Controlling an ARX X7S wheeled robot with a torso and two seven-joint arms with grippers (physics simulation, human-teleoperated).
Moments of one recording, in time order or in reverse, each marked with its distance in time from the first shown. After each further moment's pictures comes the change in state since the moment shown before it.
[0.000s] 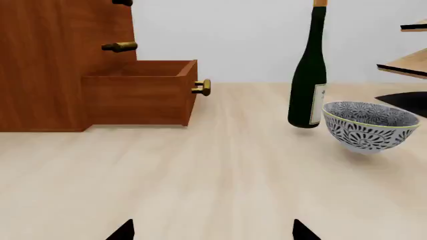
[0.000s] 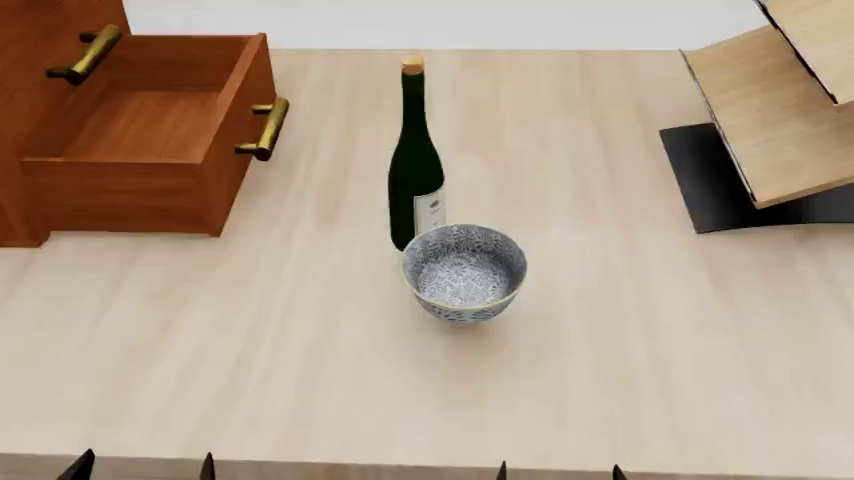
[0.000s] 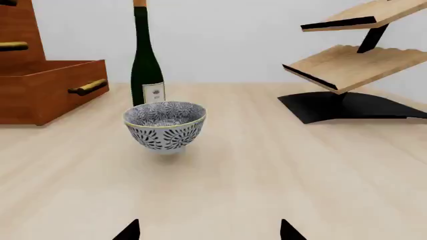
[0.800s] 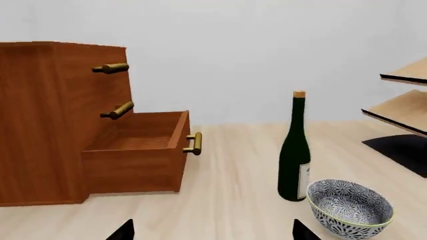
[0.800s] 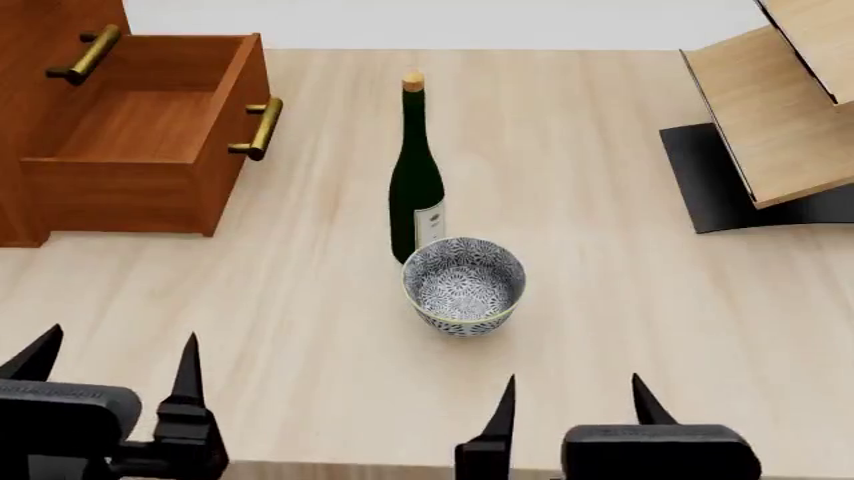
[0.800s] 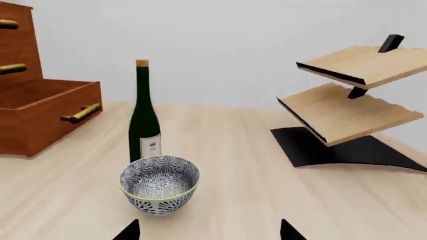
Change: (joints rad) left arm -0.170 -0.085 0.089 0.532 -0.079 -0.624 -0.101; right arm 0.122 0.088 -0.070 -0.405 0.036 0.509 0.084
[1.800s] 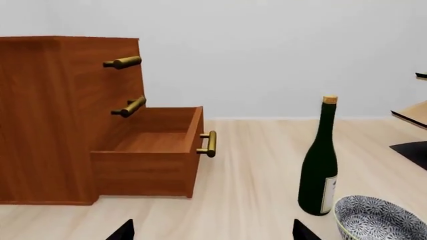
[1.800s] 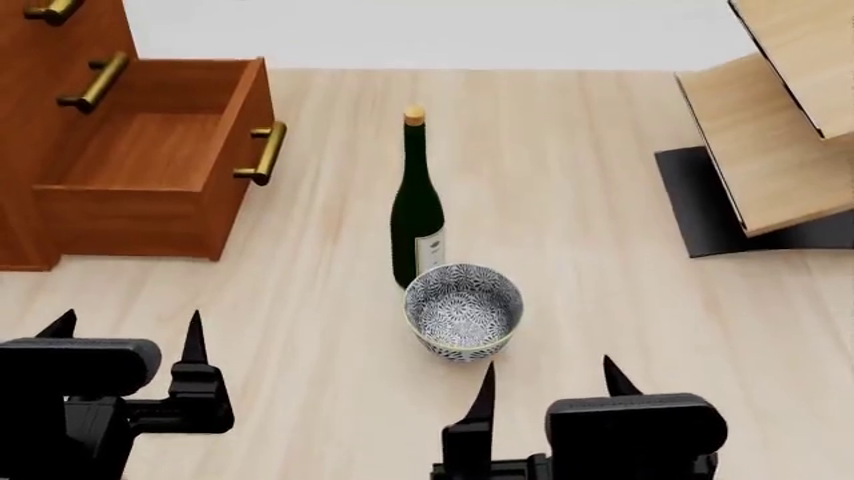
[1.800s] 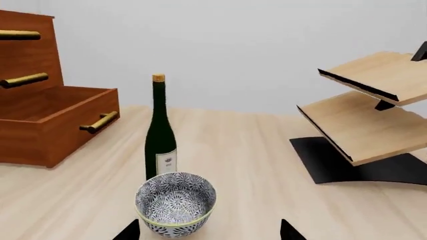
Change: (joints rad) left arm -0.133 -0.014 0.009 -0.280 -0.044 0.099 -0.060; right arm 0.087 -0.010 -0.002 0.181 0.009 -0.084 -0.070
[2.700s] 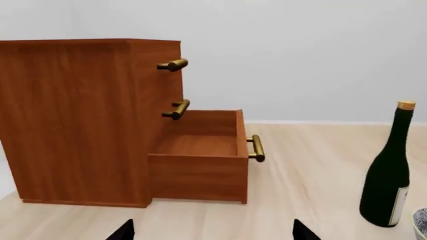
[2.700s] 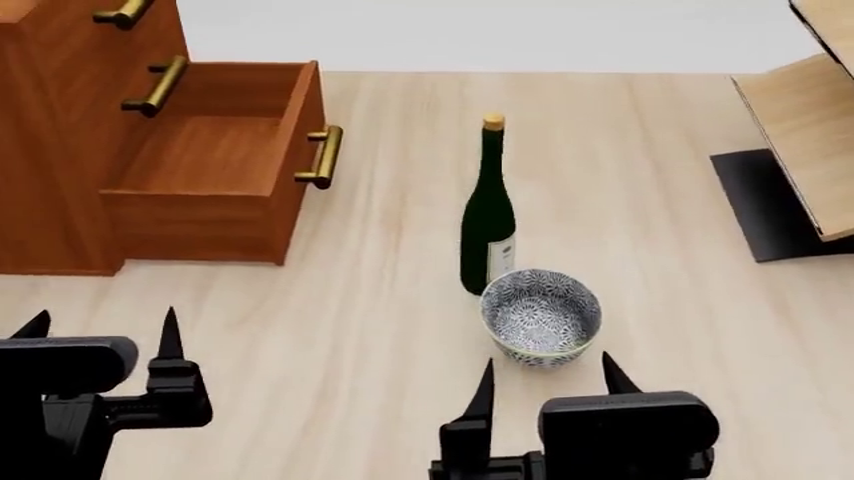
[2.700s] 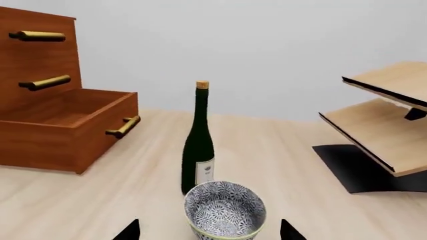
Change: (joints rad) left arm -0.001 -0.044 -0.003 -0.033 -0.043 0.049 -0.048; right arm 0.014 0.039 -0.054 0.039 0.029 -0.044 0.064
